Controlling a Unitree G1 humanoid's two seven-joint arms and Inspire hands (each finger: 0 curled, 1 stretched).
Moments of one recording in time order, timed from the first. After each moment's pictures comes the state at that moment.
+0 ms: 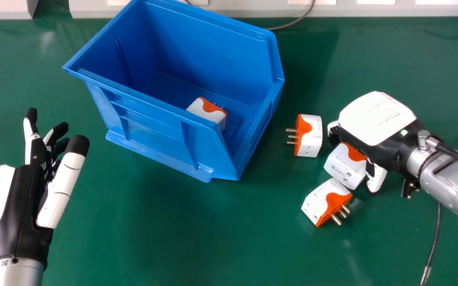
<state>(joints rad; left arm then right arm) 0.38 0.21 0.26 -0.30 0.04 -0.05 -0.07 -0.61 -0.68 0.56 0.74 -1.04 -0.33 -0.18</state>
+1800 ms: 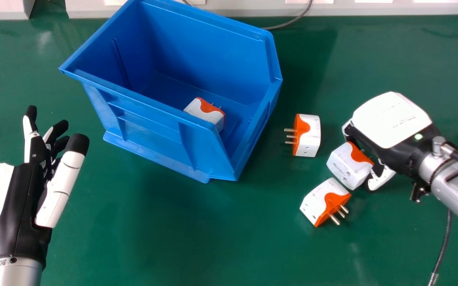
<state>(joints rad) 0.38 0.21 0.26 -0.32 0.04 -0.05 -0.08 -0.56 -0.72 0.55 0.70 -1.03 -0.29 -0.21</state>
